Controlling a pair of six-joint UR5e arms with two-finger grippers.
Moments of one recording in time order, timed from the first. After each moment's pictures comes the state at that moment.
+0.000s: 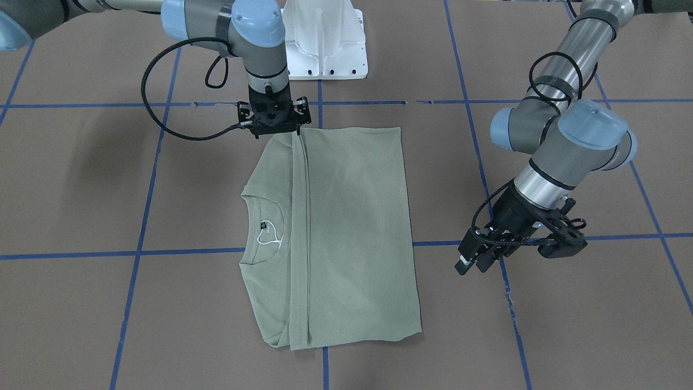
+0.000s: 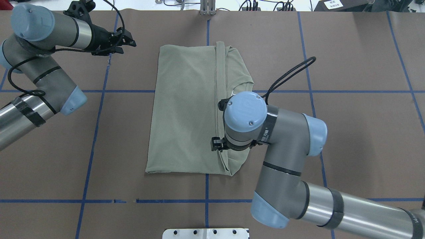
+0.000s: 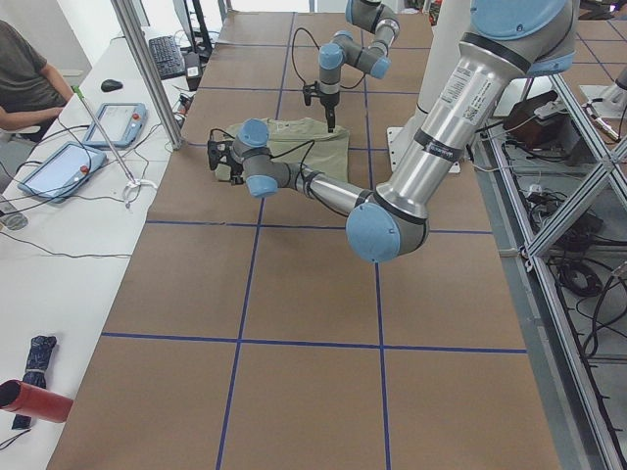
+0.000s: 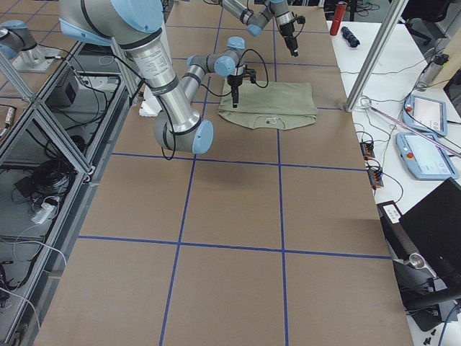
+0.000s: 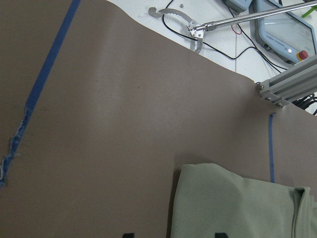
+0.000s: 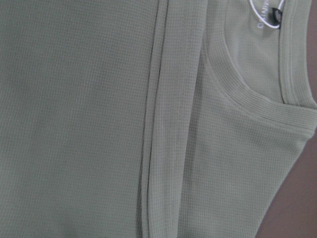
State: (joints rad) left arm -0.93 -2.10 -1.31 -2.49 -1.99 -1.42; right arm 0.42 -0.81 1.64 -1.77 1.84 1.10
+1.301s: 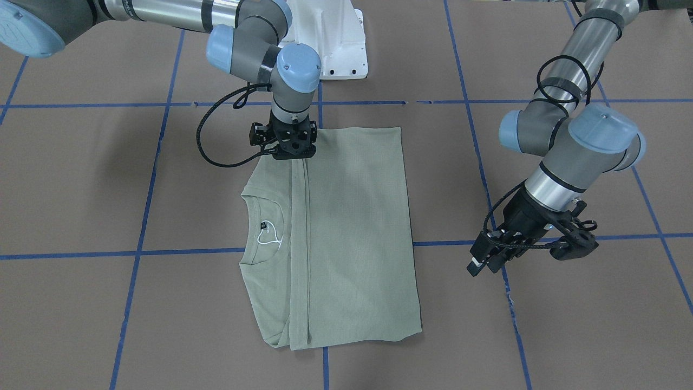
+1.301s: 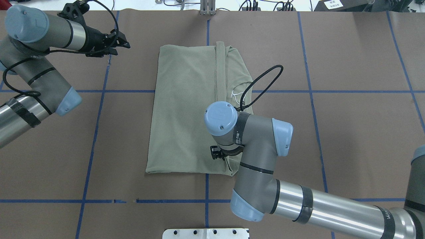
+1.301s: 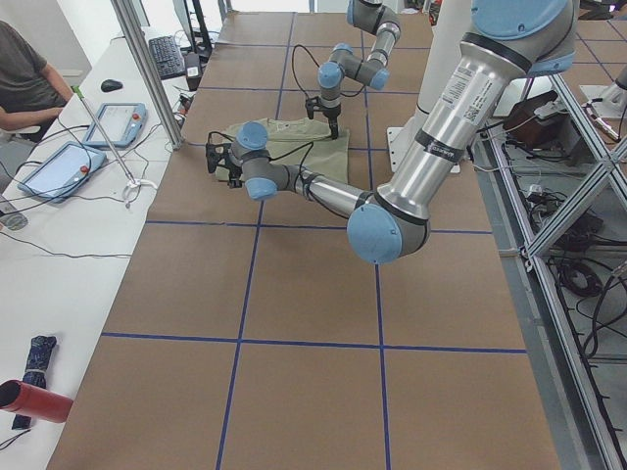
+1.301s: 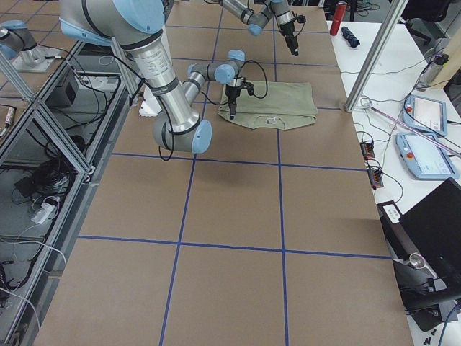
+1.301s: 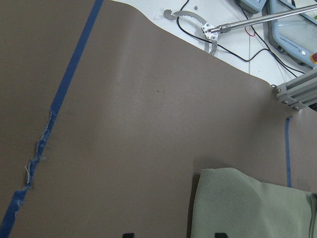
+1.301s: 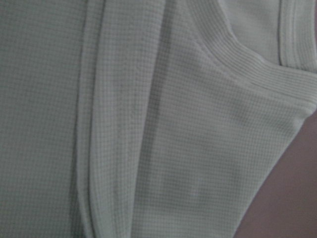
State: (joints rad) left arm -0.94 -2.10 -1.31 -2.50 -1.99 -1.42; right arm 0.40 -0.86 1.60 -1.82 1.84 1.05
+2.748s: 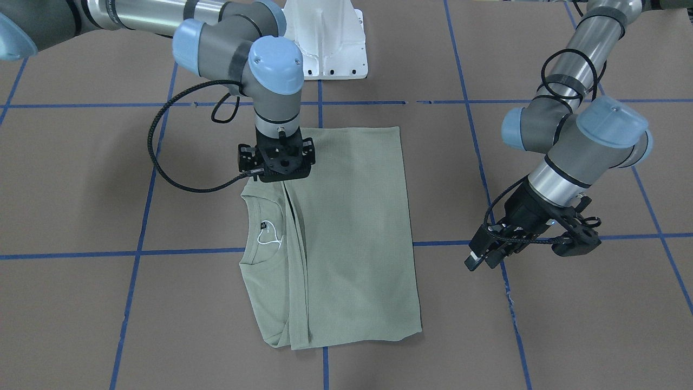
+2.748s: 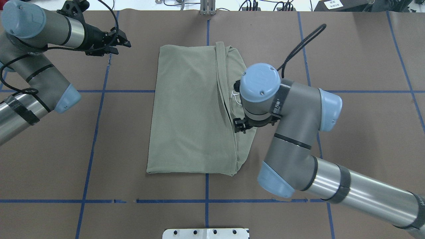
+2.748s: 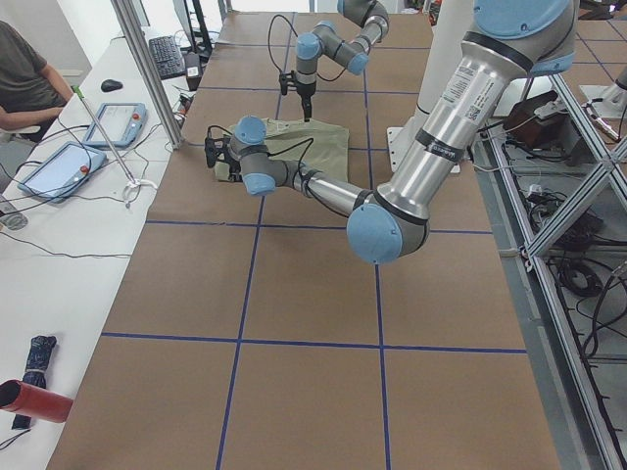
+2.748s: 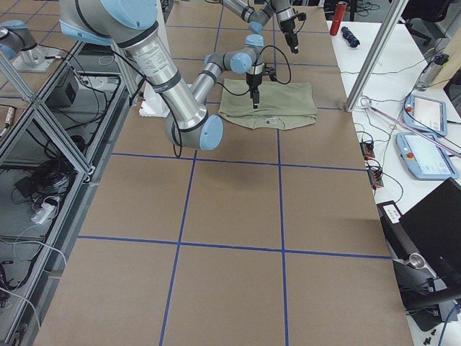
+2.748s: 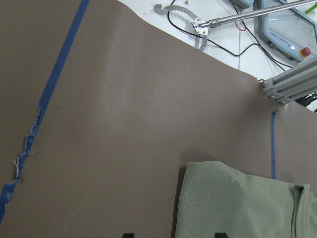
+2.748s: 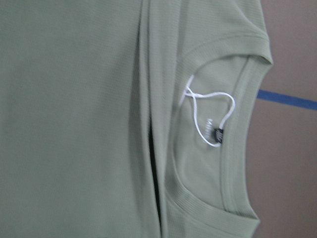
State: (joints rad) left arm -0.96 -2.10 -1.34 -2.49 -2.04 -1.42; right arm 0.56 -0.74 1.52 -1.74 1.83 0.97
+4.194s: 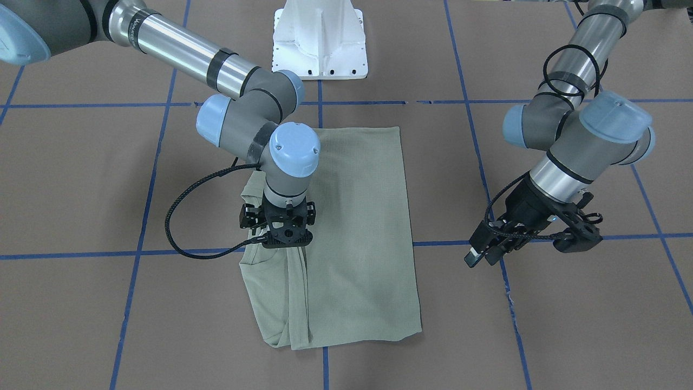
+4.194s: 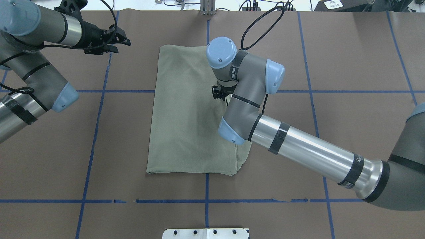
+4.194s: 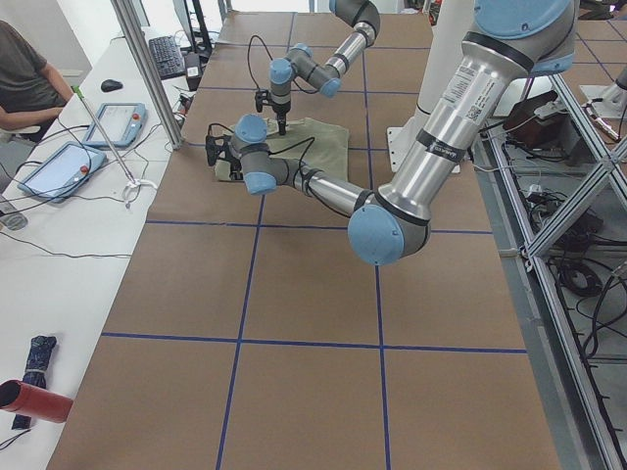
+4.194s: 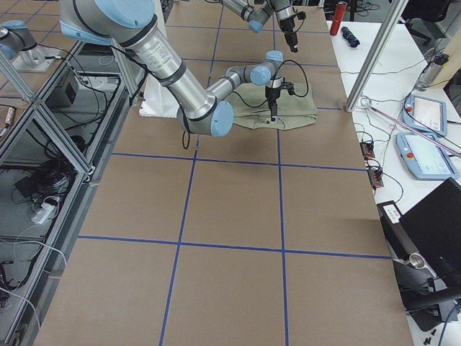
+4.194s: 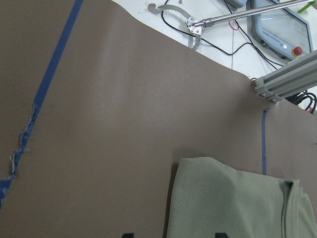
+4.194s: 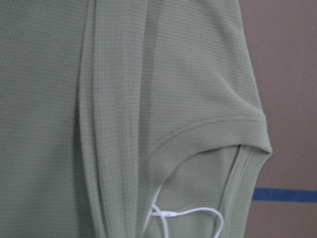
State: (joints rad) left arm -0.96 -2.10 -1.36 -2.49 -2.05 -1.42; right arm 0.64 -0.66 1.18 -1.60 1.82 0.92
